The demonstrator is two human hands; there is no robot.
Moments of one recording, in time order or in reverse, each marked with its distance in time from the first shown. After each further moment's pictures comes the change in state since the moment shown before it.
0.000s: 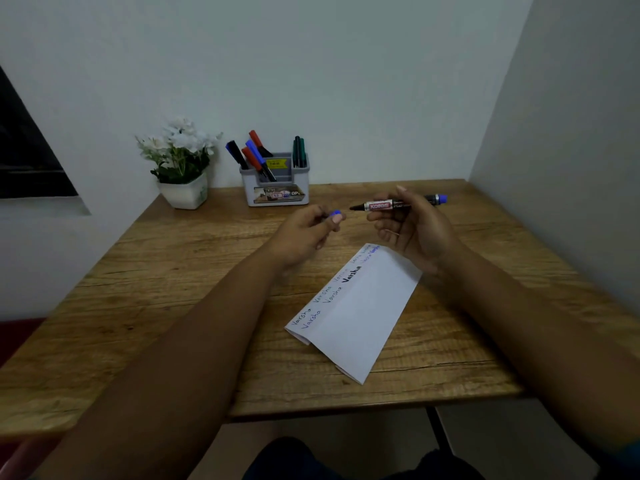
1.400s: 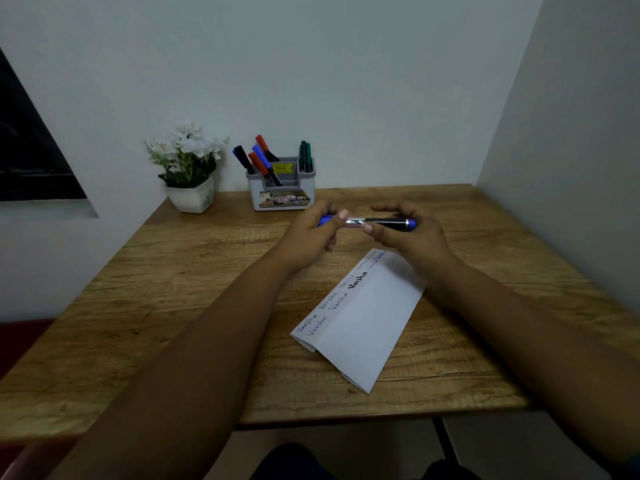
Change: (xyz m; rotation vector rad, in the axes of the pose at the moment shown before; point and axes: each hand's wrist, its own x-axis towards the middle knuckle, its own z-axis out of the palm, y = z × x) left_hand 0.000 0.006 -0.002 0.104 0.022 0.118; right_hand -0.007 0.014 0.008 -0.486 0.104 -0.228
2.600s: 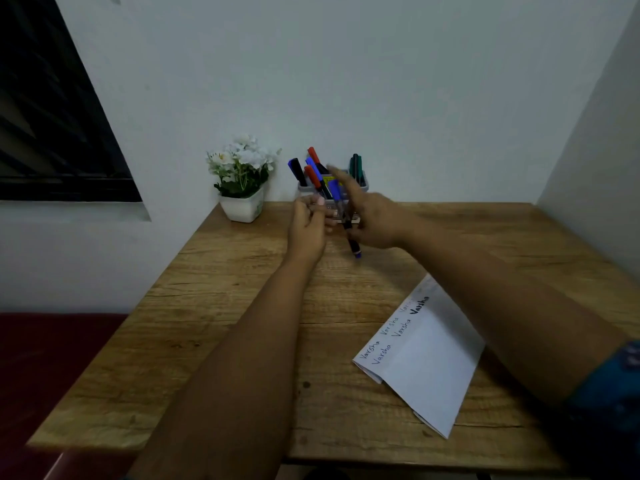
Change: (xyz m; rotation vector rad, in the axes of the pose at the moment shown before) left_hand 0.033 -0.052 -0.064 -0.303 0.543 0.001; right_hand 0.107 -0.018 0.112 -0.974 -0.478 -0.388
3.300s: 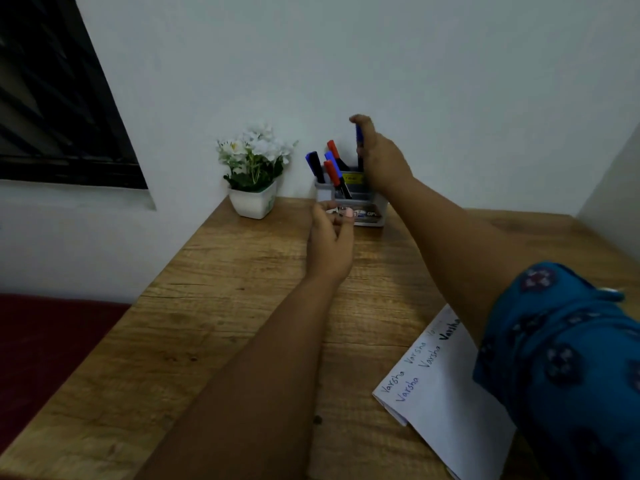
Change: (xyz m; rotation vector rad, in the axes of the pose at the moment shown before) left_hand 0.001 -0.030 0.006 0.268 0.087 0.125; right_hand 0.133 0.055 0.011 -0.100 0.454 0.132
